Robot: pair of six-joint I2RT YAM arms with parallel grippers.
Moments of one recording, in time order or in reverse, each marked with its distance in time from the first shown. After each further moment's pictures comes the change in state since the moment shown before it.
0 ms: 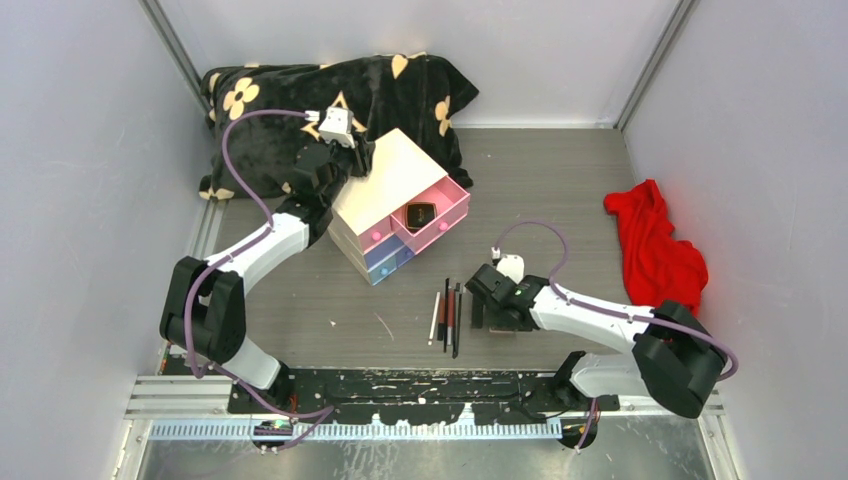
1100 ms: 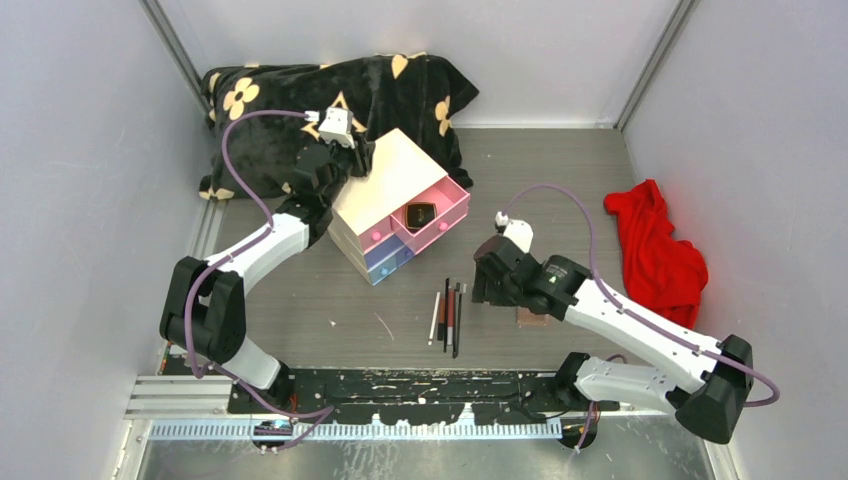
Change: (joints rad) left arm 0.000 0.000 -0.004 0.011 0.000 0.000; right arm 0.032 -0.192 0.294 -0.241 -0.005 -0.021
